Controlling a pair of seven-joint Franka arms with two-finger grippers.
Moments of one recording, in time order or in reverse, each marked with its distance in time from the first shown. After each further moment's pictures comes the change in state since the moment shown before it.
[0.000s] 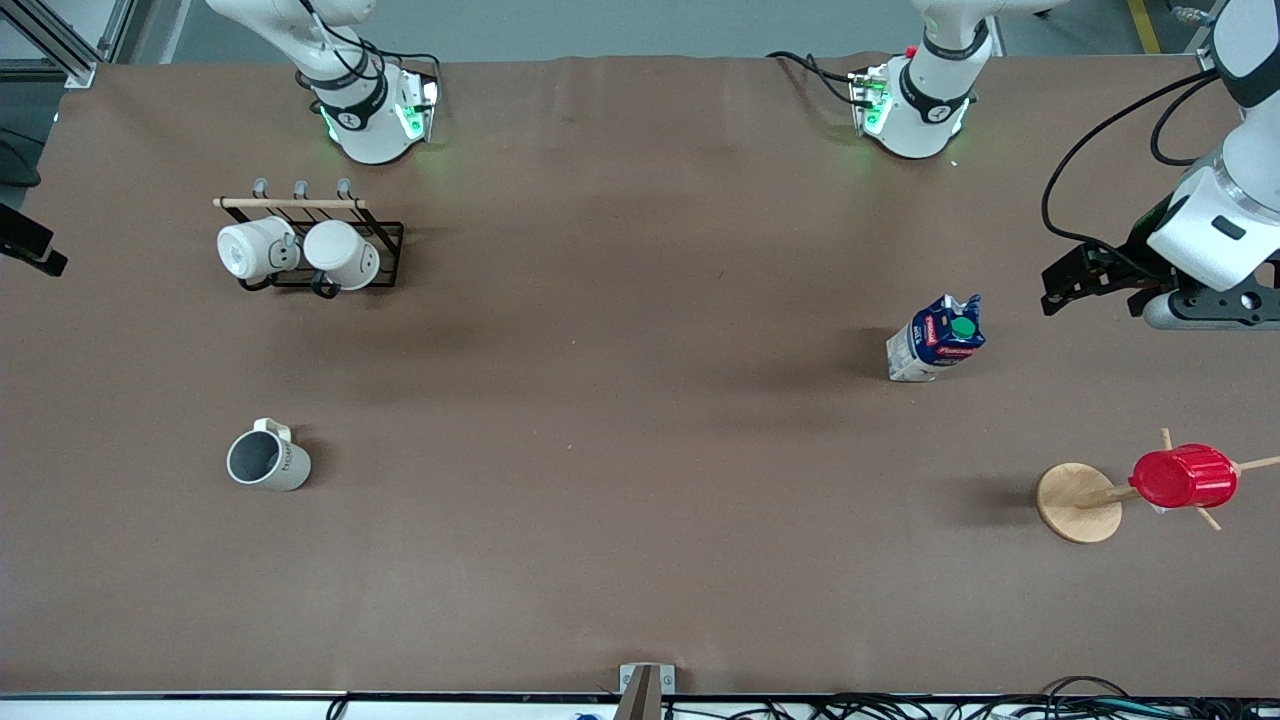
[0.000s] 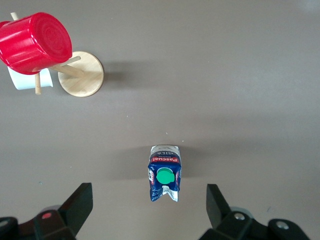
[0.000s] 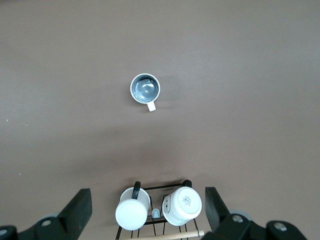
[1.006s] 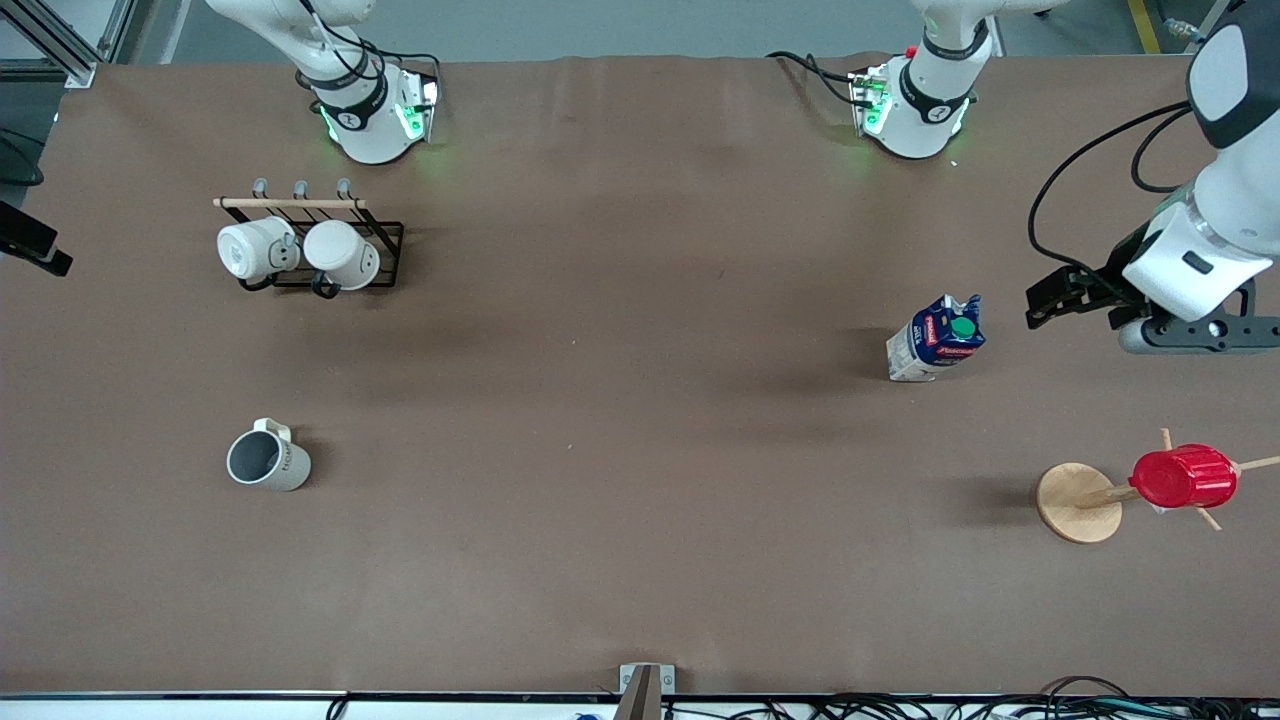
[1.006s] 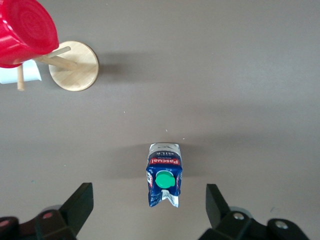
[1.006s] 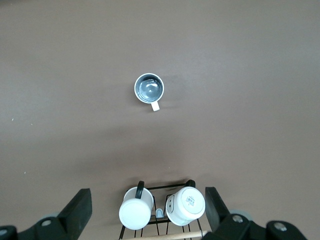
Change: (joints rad) left arm 0.000 0.053 0.000 -0.029 0.000 0.033 -0.001; right arm 0.000 0.000 0.000 0.000 0.012 -0.001 0.000
